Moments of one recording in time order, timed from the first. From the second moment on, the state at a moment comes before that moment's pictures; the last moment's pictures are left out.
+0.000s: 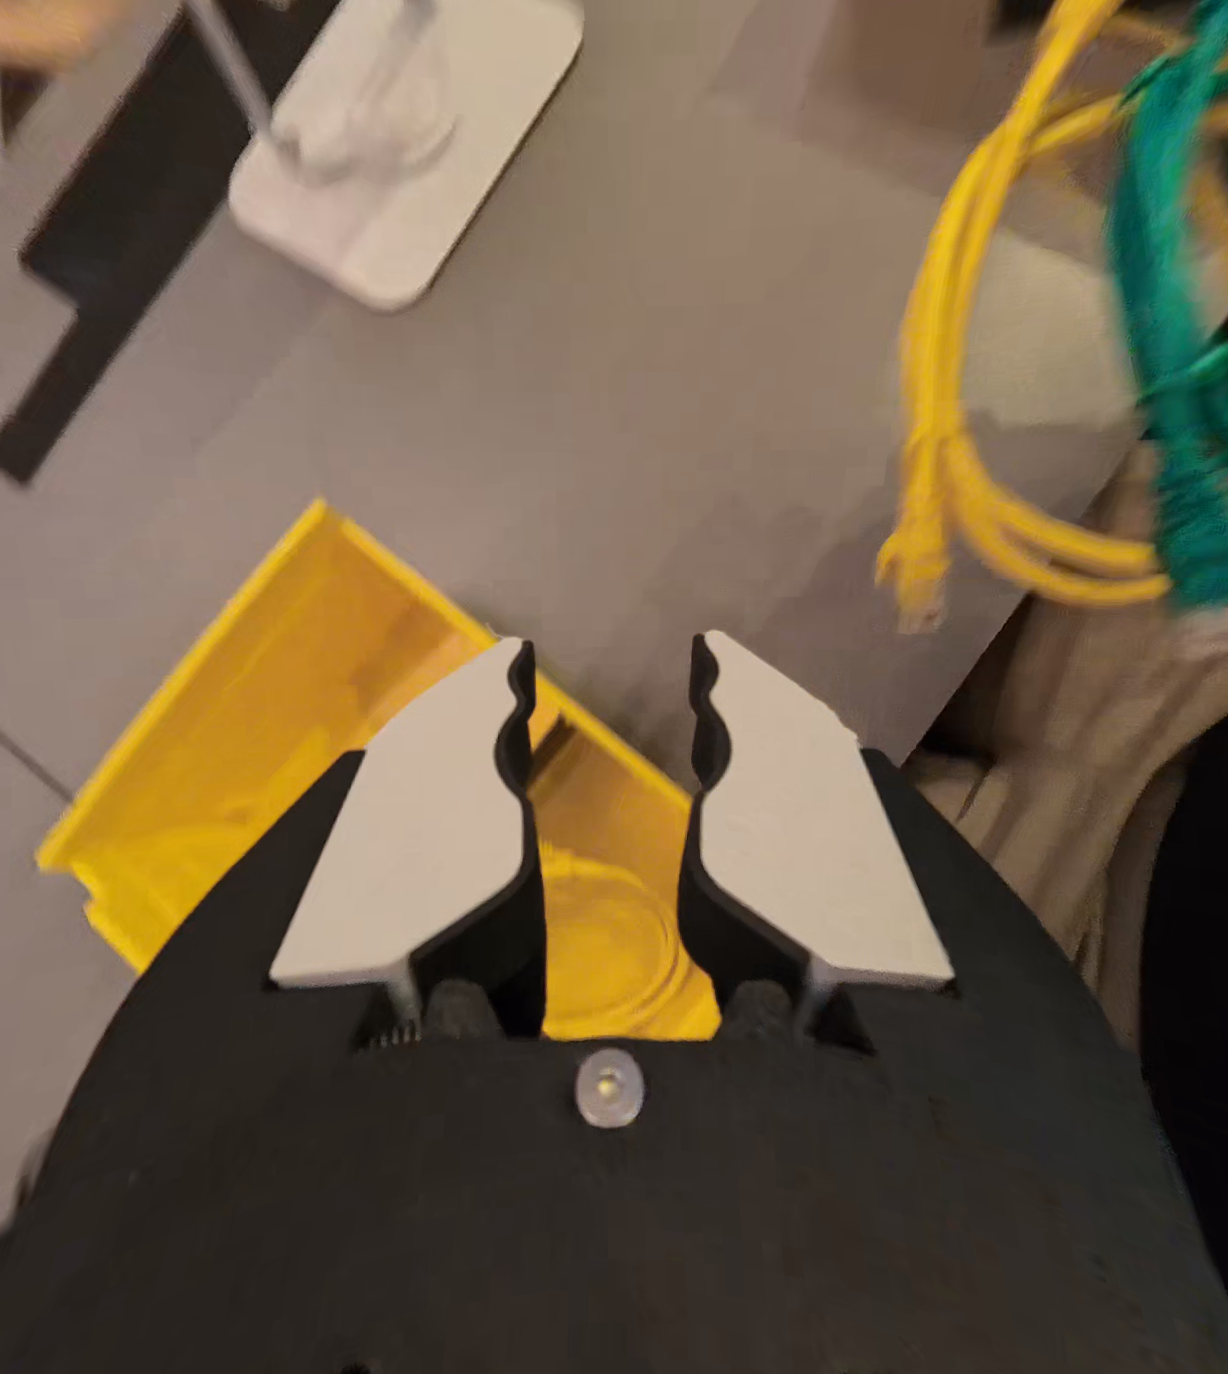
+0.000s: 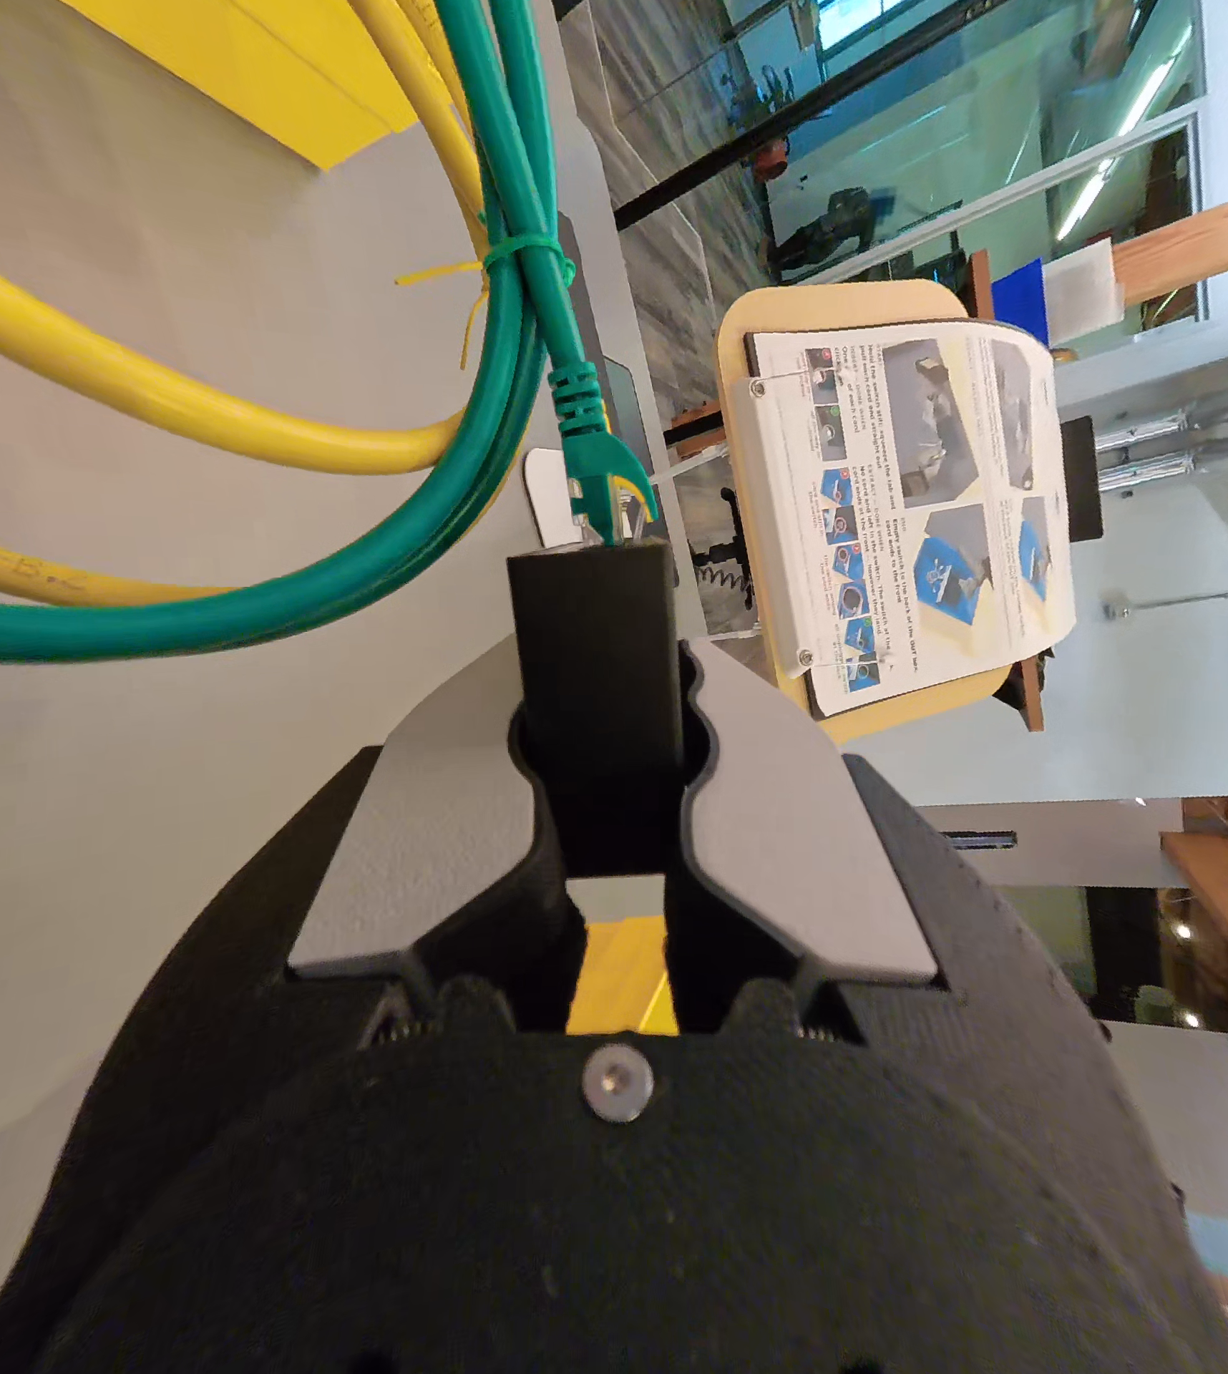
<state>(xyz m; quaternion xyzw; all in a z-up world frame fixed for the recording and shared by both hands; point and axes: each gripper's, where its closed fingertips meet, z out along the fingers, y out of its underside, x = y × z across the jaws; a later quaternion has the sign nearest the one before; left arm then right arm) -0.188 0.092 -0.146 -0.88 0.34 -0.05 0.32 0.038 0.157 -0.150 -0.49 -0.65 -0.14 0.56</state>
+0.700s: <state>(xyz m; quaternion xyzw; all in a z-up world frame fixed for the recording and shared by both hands) -0.269 0.038 -0.298 -0.97 0.13 -0.04 0.19 0.022 0.146 -0.167 -0.50 -0.66 -0.11 0.55</state>
